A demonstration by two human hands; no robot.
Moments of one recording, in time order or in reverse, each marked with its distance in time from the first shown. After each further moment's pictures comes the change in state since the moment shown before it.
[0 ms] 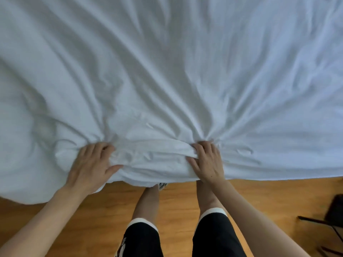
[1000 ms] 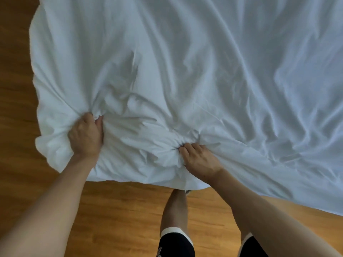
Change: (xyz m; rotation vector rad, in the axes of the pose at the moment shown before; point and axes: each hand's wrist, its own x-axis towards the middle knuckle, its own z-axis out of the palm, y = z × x) left_hand -0.037 -0.156 0.057 -0.048 0.364 -0.810; right_hand 0.059 -0.162 0.081 -0.181 -0.013 -0.765
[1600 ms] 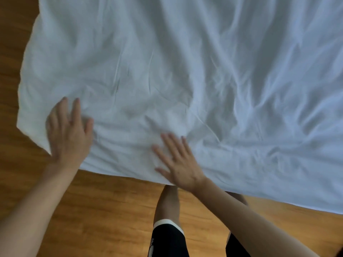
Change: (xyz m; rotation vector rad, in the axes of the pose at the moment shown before) left_hand -0.038 -0.013 -0.067 -0.052 -0.002 0.120; right_hand -0.005 -0.059 -0.021 0.088 0.021 0.036
